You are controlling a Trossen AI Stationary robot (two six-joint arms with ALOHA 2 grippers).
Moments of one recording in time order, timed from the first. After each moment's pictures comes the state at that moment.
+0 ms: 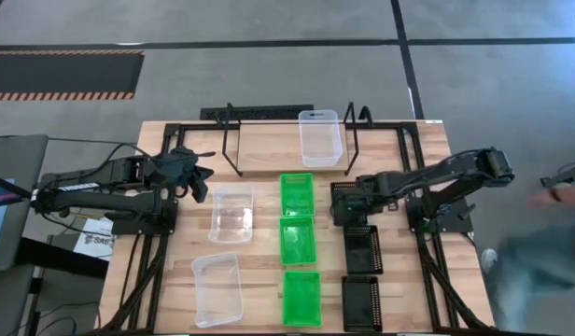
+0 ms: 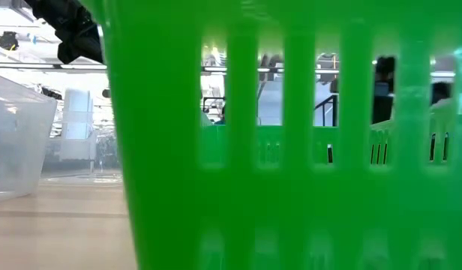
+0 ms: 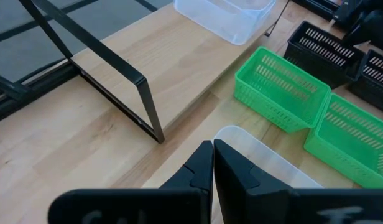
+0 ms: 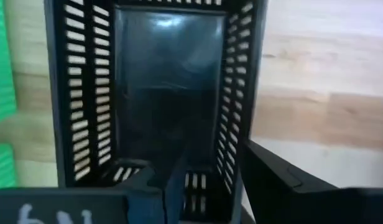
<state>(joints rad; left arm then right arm) 0.12 0.63 0.74 -0.80 -0.32 -0.49 0.05 1.40 0.86 -0.96 0.15 1.53</state>
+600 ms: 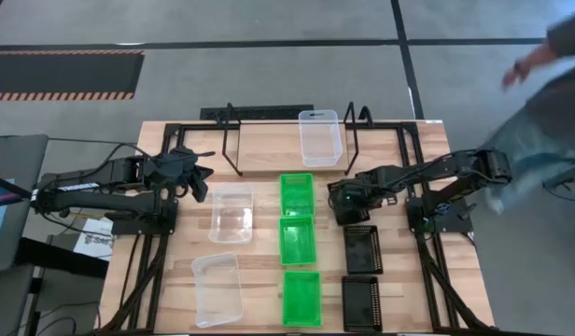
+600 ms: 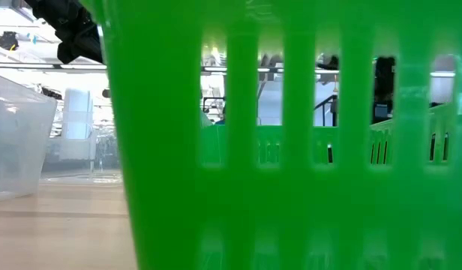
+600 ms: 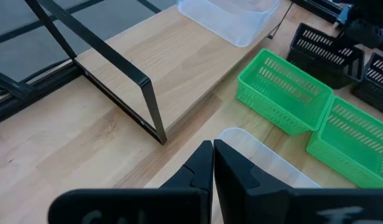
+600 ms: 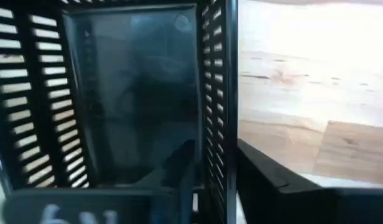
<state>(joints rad) 0.12 0.63 0.74 -0.80 -0.34 -0.50 -0.06 1.41 0.78 -0.87 0.08 1.38</state>
